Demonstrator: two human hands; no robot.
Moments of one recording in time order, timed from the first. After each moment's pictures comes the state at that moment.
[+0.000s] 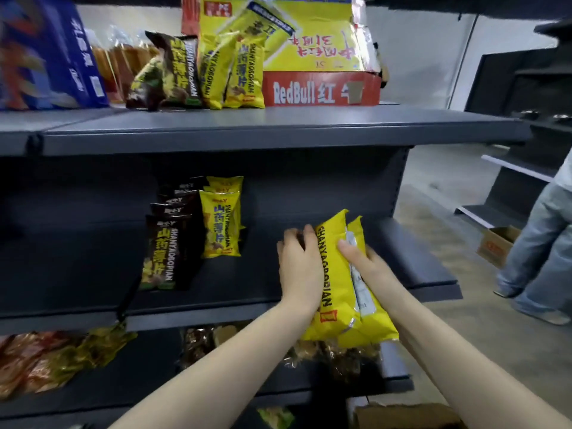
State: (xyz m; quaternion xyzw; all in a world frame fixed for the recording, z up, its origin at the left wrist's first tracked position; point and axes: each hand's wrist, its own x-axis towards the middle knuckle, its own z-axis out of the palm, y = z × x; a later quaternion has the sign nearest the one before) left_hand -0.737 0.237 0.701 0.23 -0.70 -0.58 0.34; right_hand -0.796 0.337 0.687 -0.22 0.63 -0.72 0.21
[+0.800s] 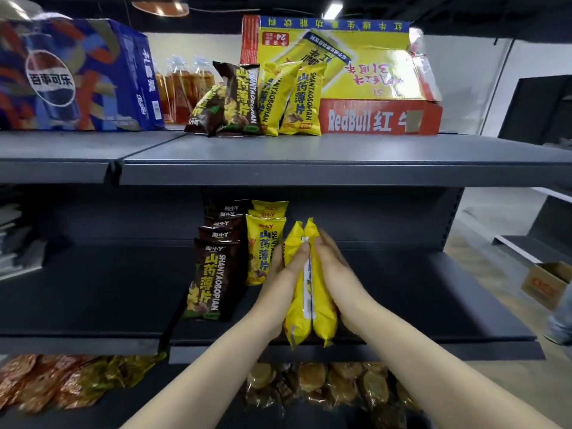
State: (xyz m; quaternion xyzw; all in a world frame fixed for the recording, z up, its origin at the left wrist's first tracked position) left_hand -0.714 0.102 0.699 0.14 -0.60 -0.74 0.25; right_hand -0.777 0.184 0.712 -0.29 0.65 -0.67 0.19
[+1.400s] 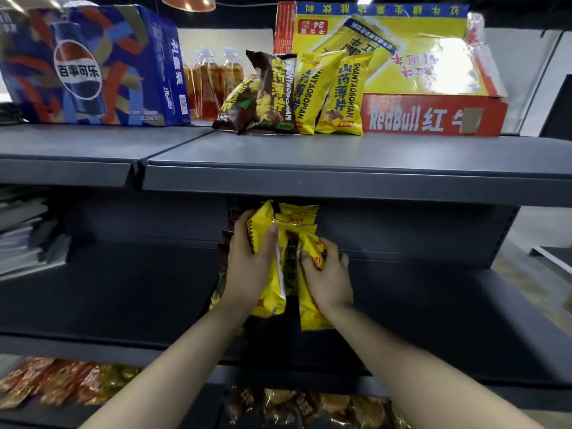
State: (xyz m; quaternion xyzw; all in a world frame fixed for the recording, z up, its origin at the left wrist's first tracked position) left_hand -0.701 0.003 0.712 0.22 -0.70 -0.54 0.42; right_hand -0.821 0.078 0.657 -0.24 0.83 -0.51 0.00
